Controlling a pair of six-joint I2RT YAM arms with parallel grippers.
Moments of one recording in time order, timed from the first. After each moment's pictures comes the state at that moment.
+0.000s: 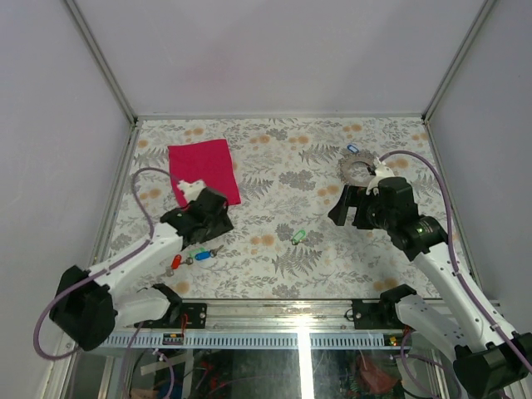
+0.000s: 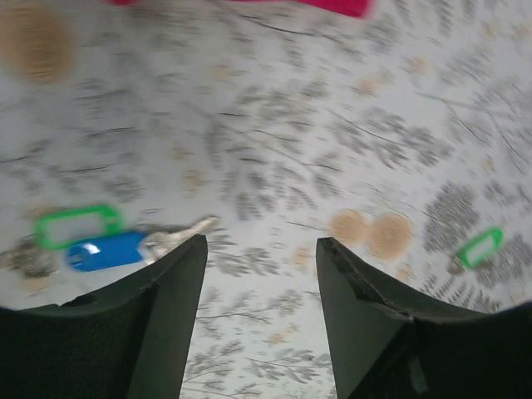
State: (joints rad) left arm -0.66 1.22 0.78 -0.56 -0.27 -0.94; right arm 0.37 0.85 0.82 -0.64 -0.14 0.46
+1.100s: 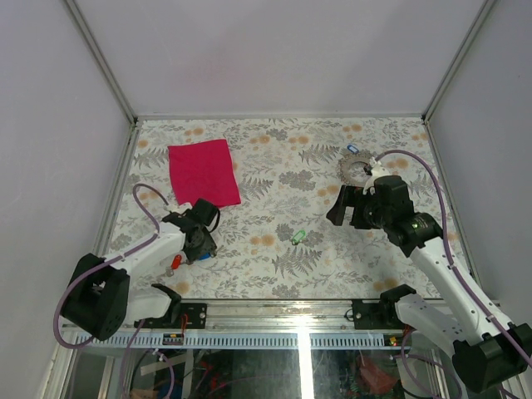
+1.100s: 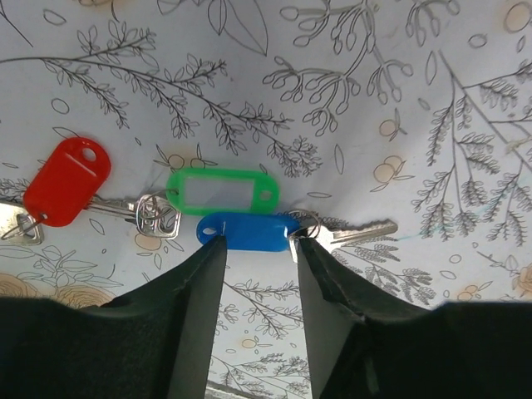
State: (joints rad) left arm -0.46 1.23 0.61 -0.72 -0.24 -1.00; right arm 0.37 0.90 0.81 -0.63 -0.15 0.46
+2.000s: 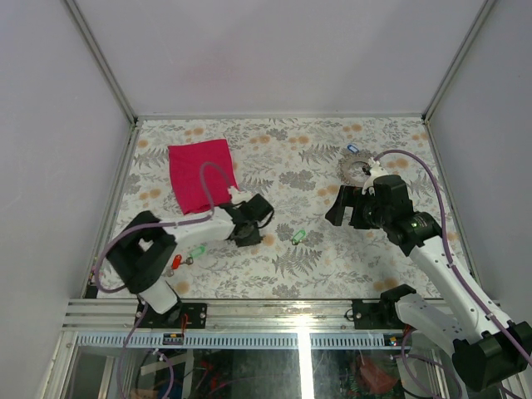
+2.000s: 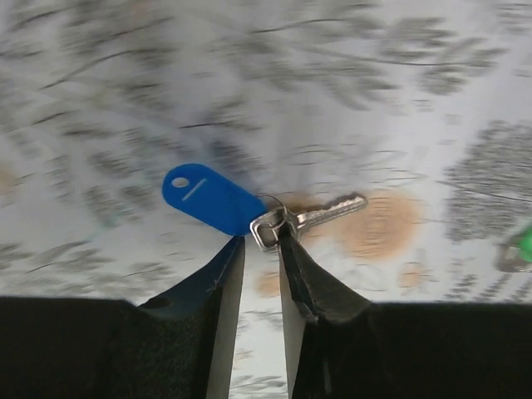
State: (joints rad) left arm -0.77 1.59 0.86 -0.53 -0.22 -1.00; right arm 0.37 0.91 0.81 -0.62 -0.18 0.46
